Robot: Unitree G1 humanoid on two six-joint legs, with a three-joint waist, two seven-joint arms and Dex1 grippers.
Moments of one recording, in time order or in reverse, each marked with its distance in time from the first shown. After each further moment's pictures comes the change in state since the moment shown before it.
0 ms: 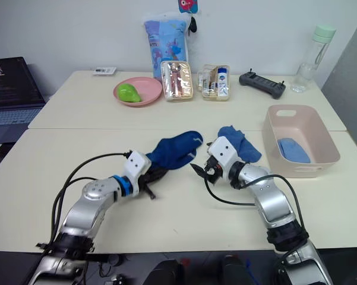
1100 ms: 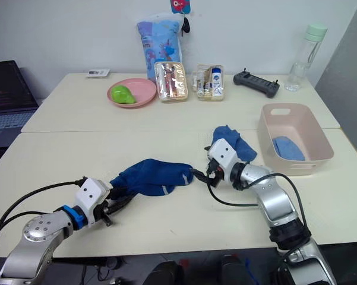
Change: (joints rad) left arm 0.413 0.179 0.253 -0.174 -0.145 -0.113 -0.015; right arm -0.027 -0.010 0.033 0.053 0.030 0.053 0.107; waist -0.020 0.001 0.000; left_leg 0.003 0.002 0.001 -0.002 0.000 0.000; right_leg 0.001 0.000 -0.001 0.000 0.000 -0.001
